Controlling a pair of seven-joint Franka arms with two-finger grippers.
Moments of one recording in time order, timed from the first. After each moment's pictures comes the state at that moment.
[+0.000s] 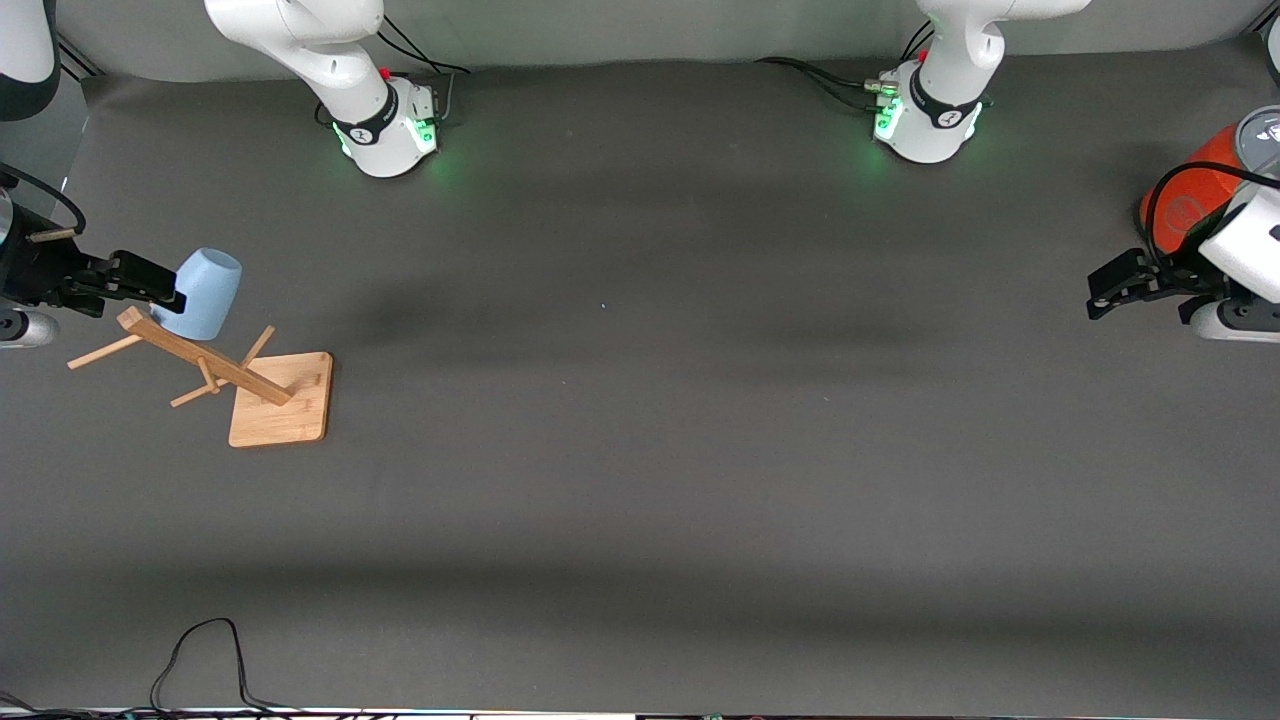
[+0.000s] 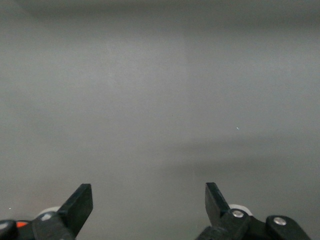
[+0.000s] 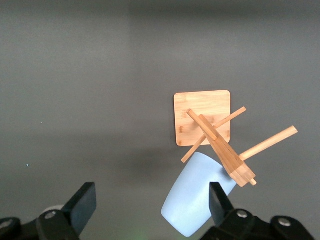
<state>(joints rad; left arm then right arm) -0.03 -0.02 0.02 -1.71 -0.01 1.73 0.06 0.01 0.03 -0.04 -1.59 0.01 1.55 -0.04</state>
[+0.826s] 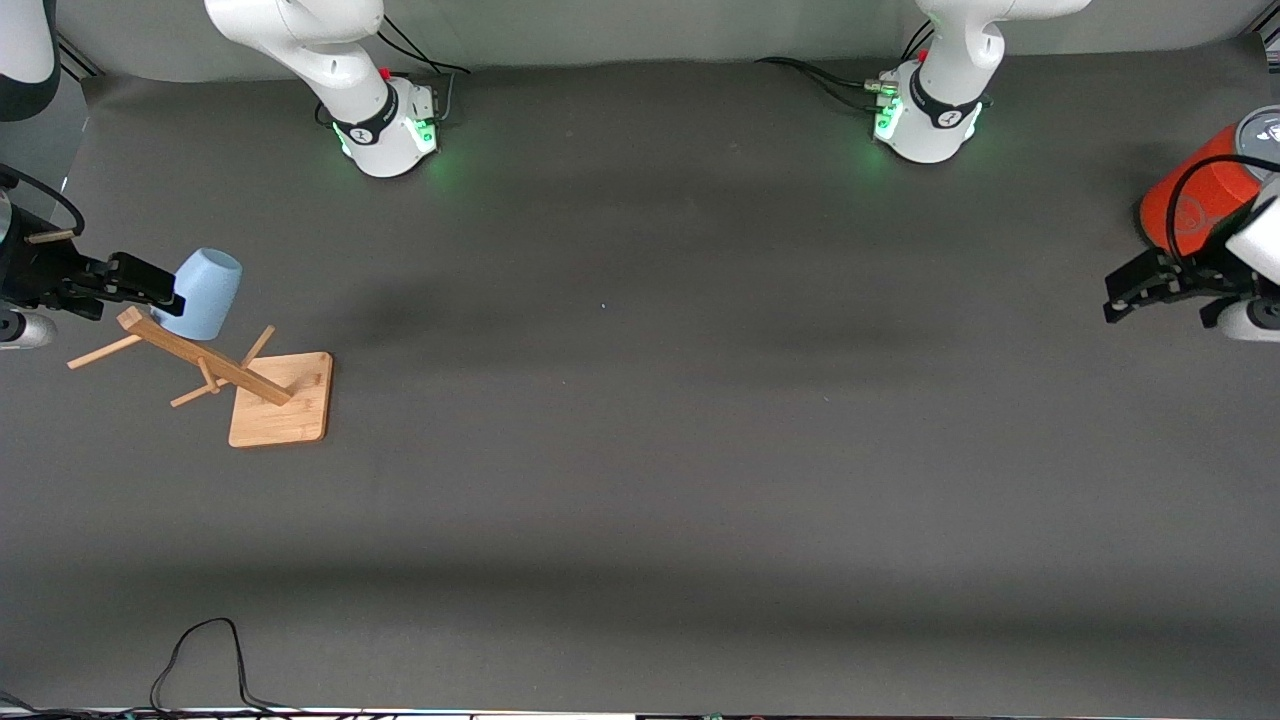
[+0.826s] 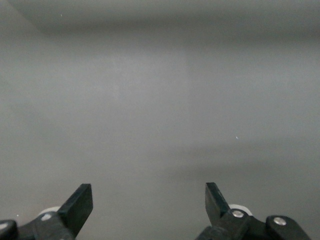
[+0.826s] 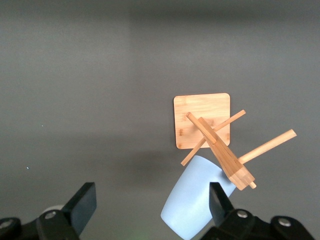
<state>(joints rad) -0.03 0.06 0.02 -1.57 0.00 1.70 0.06 0.01 0.02 -0.05 -1.59 0.01 1.57 -0.04</state>
